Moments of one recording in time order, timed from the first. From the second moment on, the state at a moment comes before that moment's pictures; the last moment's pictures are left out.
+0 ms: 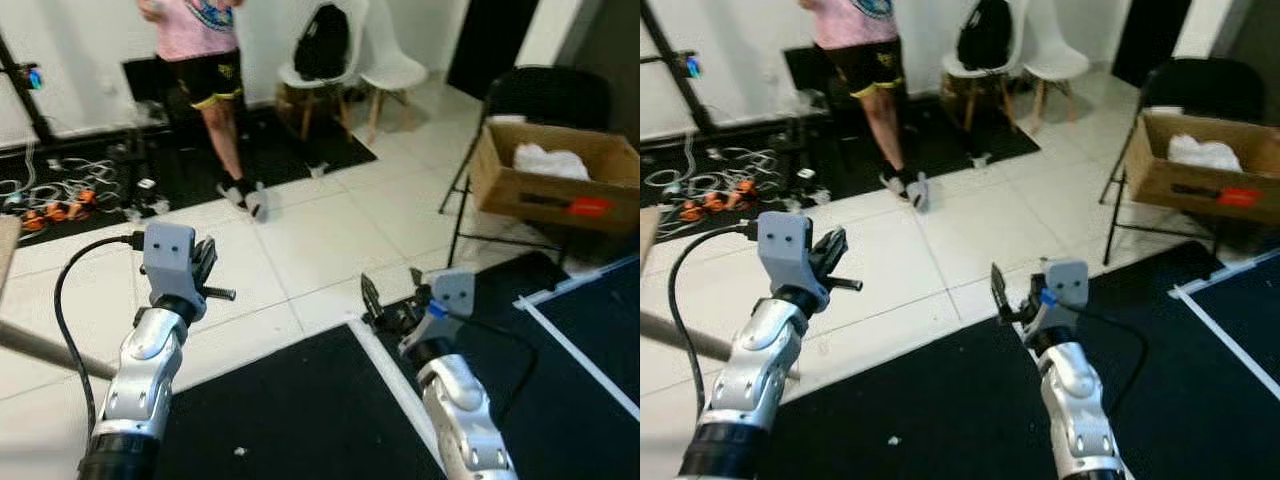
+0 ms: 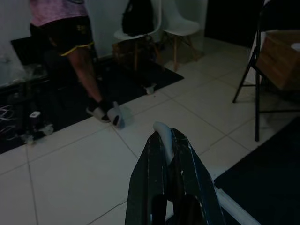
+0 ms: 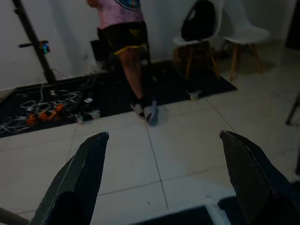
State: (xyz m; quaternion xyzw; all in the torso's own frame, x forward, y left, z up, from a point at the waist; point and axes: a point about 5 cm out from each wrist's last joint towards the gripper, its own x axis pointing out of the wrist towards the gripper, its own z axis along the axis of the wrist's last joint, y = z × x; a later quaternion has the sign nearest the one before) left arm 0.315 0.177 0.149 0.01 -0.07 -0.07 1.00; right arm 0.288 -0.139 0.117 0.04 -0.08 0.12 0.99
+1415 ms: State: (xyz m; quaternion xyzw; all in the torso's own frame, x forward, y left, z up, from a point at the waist) left arm 0.302 0.178 0.131 -0.01 -0.06 -0.02 1.00; right arm 0.291 -0.137 0.119 0.02 -0.07 0.17 0.98
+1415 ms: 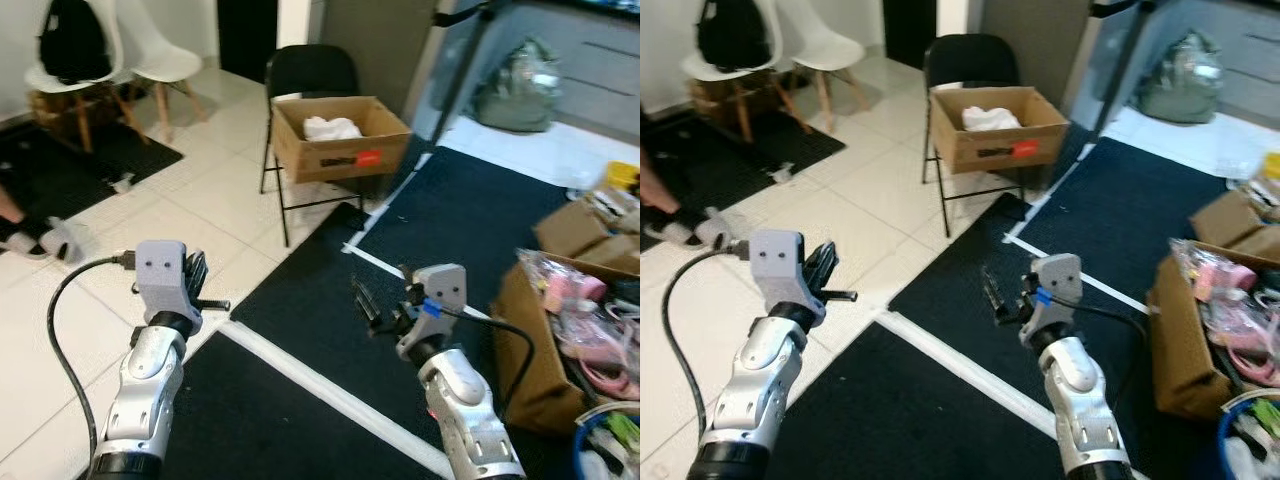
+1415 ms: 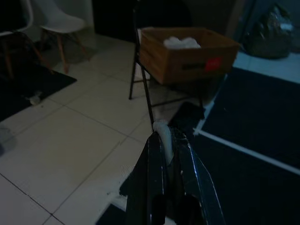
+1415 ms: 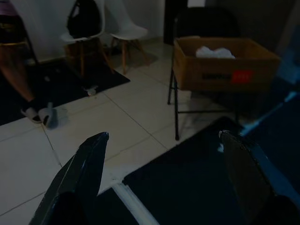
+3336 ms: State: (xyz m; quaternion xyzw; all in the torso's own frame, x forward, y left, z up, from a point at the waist) left arm 0.296 0.174 0.121 -0.01 -0.04 -0.02 1.00; right arm 0.287 -0.147 0.104 0.04 -0.03 0.17 0.98
